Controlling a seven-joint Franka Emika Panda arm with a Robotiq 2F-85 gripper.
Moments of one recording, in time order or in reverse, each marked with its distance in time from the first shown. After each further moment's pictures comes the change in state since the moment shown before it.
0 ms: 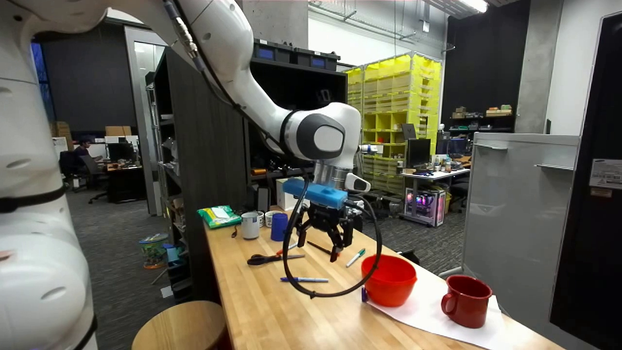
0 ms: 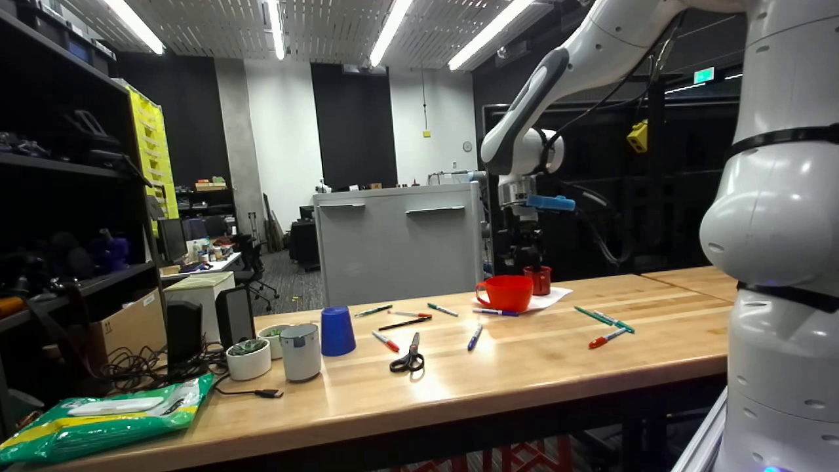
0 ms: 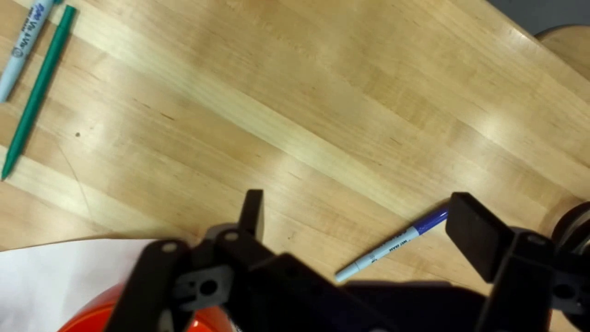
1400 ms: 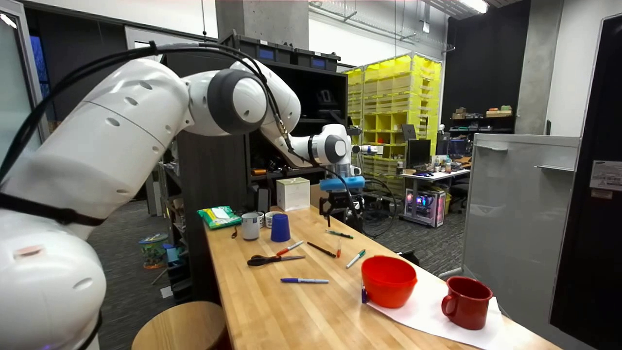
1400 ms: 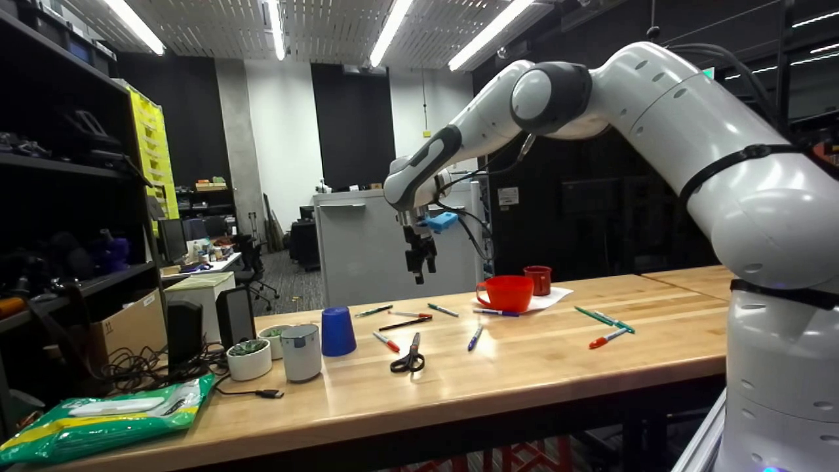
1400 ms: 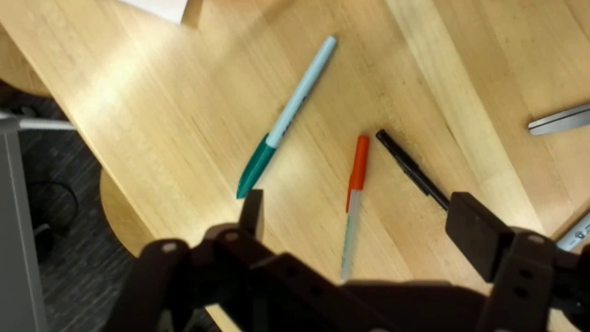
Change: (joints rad) arm 0.136 0.713 0.134 0.929 -0.225 -0.052 -0.091
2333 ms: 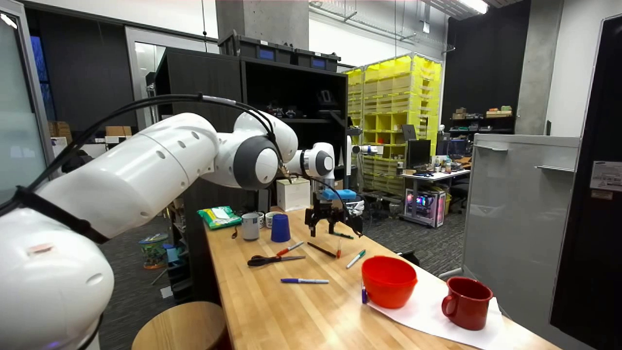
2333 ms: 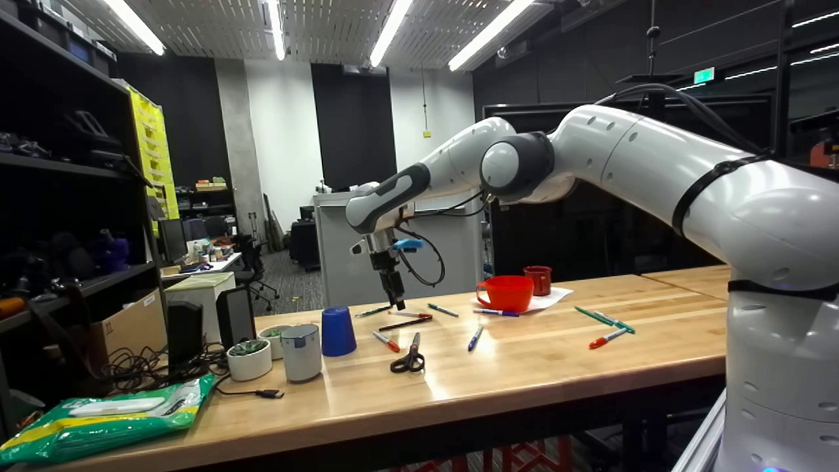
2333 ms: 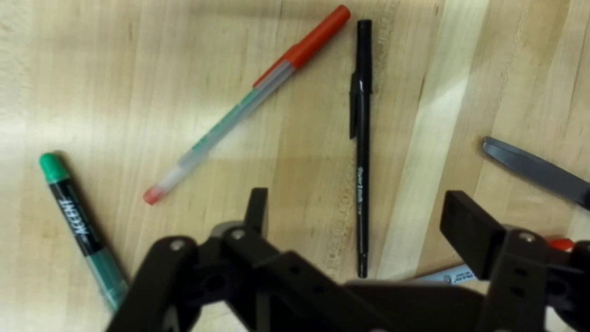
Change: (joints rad) arm 0.070 0.363 0.084 0.500 -0.002 -0.294 -0.670
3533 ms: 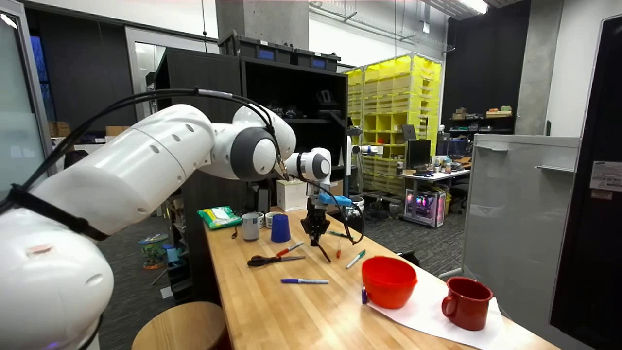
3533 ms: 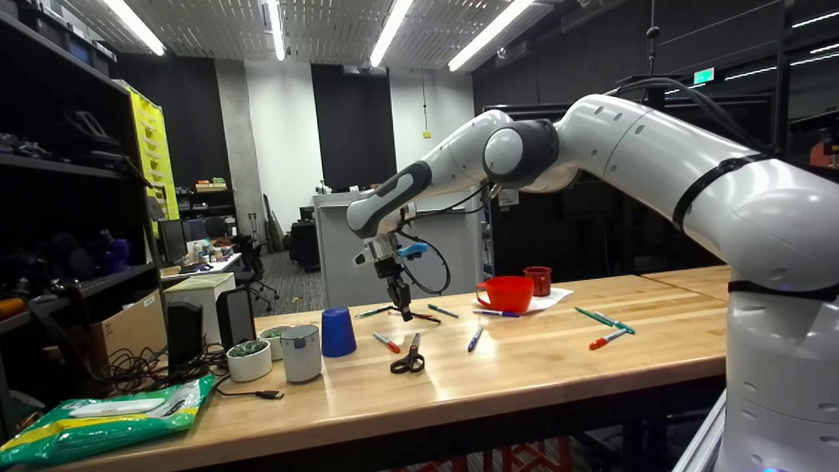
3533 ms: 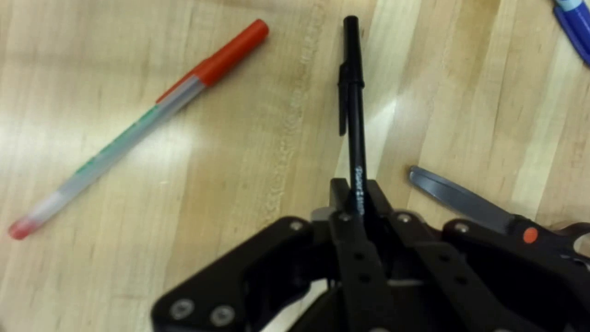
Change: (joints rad) arm -0.001 -0.058 0.014 -0.133 0.000 -0.055 -0.055
